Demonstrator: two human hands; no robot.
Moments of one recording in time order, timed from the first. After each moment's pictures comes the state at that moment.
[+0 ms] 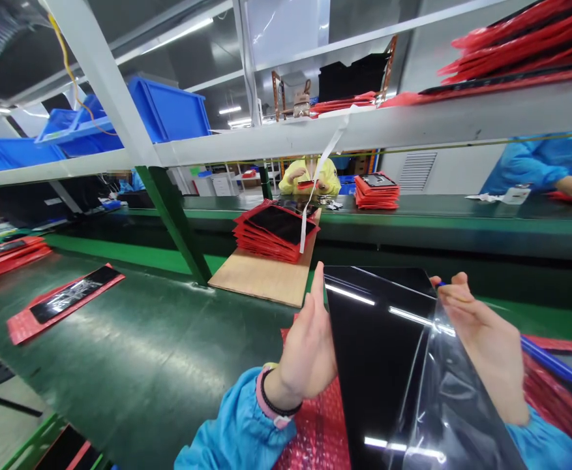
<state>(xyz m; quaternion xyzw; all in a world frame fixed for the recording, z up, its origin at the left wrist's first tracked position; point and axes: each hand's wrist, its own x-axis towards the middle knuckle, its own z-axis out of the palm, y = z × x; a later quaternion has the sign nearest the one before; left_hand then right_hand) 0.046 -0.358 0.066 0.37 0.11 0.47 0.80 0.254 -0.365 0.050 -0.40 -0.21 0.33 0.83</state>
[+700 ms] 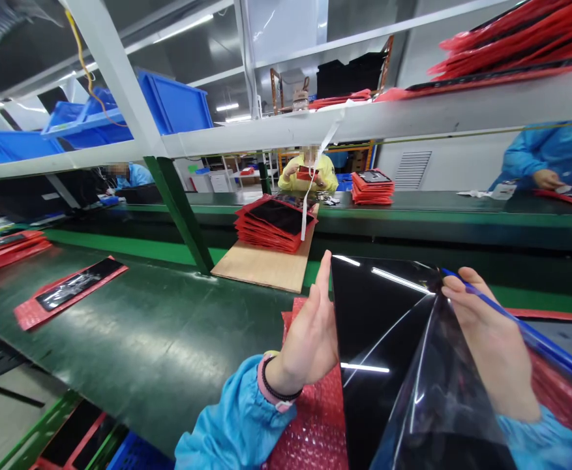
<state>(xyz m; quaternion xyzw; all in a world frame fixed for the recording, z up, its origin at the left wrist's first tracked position) 0.037 -0.389 0.067 0.42 0.07 0.45 0.78 0.233 -0.410 0.059 -0.46 -0.19 0.31 0.81</state>
